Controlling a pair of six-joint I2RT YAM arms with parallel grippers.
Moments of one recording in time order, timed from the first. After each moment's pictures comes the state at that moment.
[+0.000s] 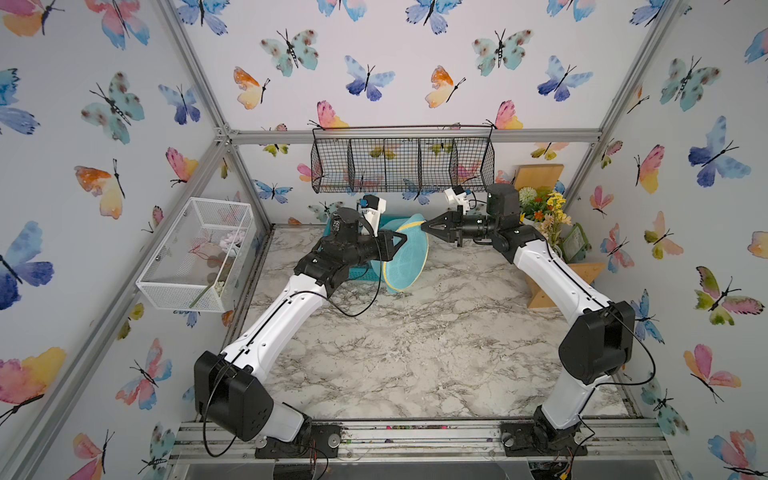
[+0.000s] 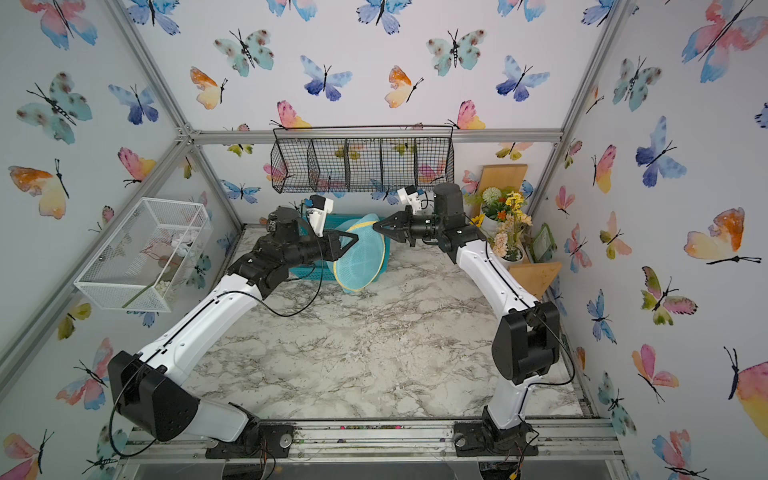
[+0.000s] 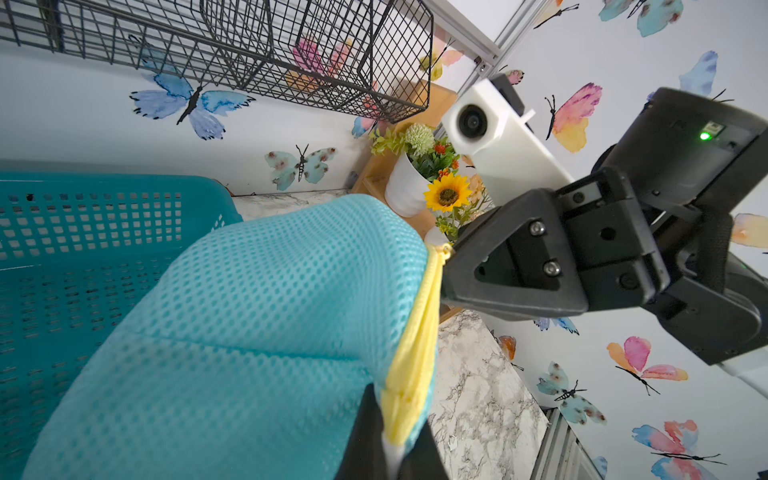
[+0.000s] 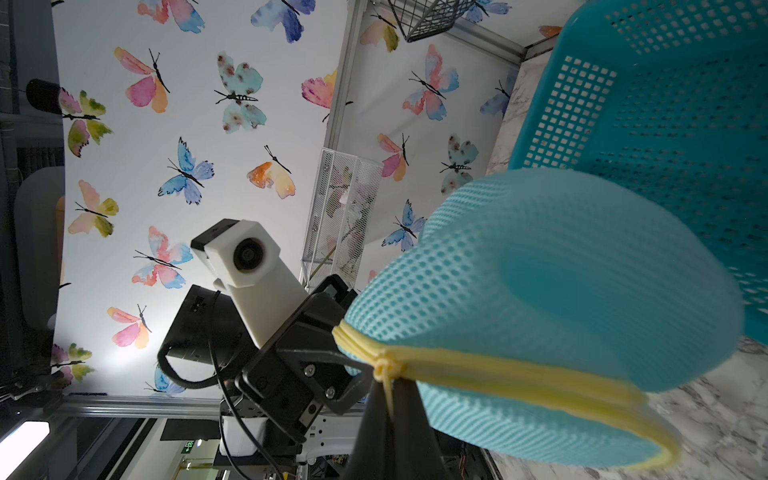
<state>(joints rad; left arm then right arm) -0.47 1.46 1.40 -0.26 0.44 -0.46 0.37 1.79 1.68 -0.23 -1.05 0.95</state>
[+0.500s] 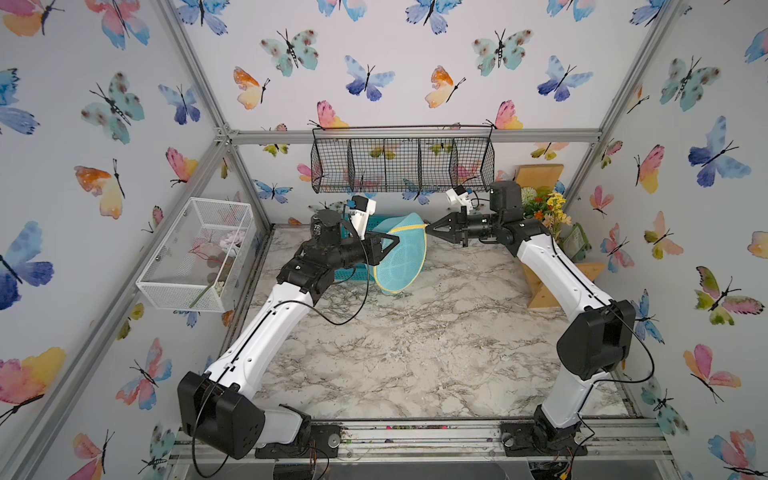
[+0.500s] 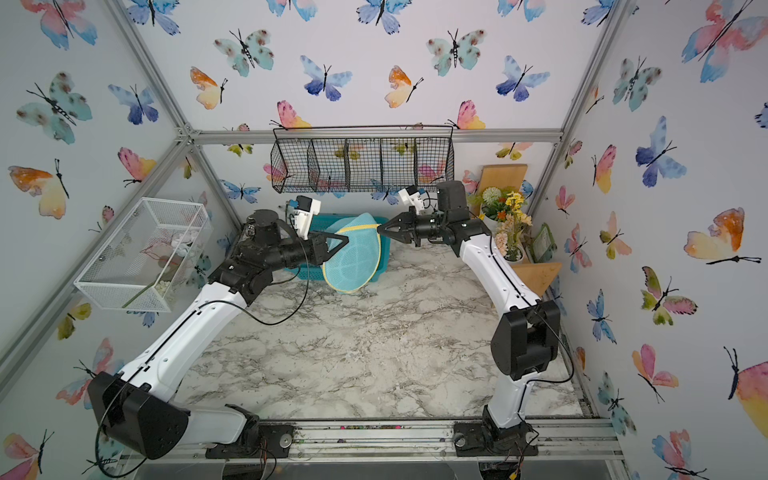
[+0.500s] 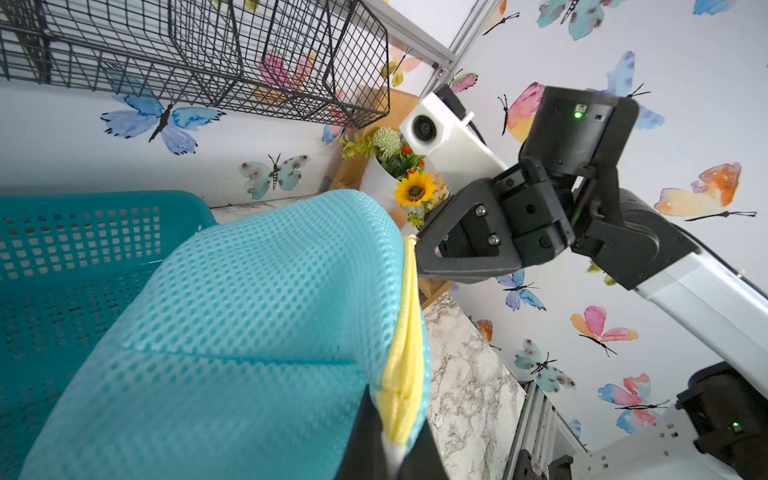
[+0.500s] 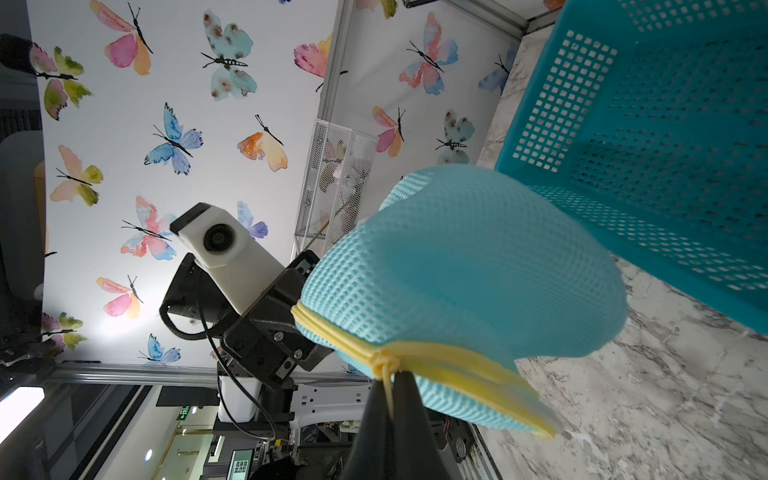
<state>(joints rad) -0.40 1.36 1.33 -0.23 0.61 -0.43 0.34 1.82 1.78 -0.41 -1.13 0.81</state>
